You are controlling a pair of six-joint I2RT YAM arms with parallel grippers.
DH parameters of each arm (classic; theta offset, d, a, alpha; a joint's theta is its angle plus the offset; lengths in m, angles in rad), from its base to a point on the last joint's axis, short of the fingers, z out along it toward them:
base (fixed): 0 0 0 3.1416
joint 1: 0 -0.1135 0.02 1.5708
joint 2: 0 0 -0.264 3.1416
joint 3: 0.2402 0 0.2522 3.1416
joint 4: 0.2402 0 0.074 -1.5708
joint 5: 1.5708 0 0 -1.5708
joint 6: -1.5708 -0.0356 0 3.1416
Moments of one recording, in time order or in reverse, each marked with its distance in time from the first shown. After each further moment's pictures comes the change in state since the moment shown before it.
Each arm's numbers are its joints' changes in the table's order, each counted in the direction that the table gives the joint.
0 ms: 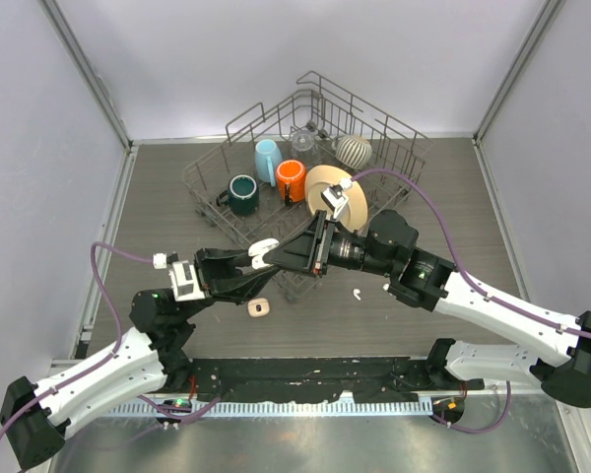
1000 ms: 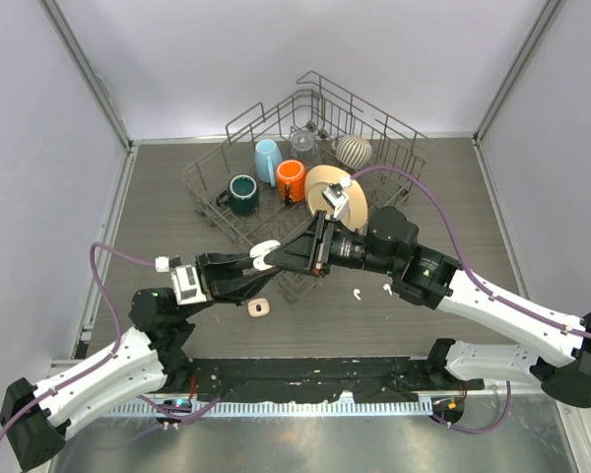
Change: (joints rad) left arm -0.001 -0.004 0.007 0.027 0.054 -0.046; right arm 0.000 0.000 0.052 0.118 0.004 0.043
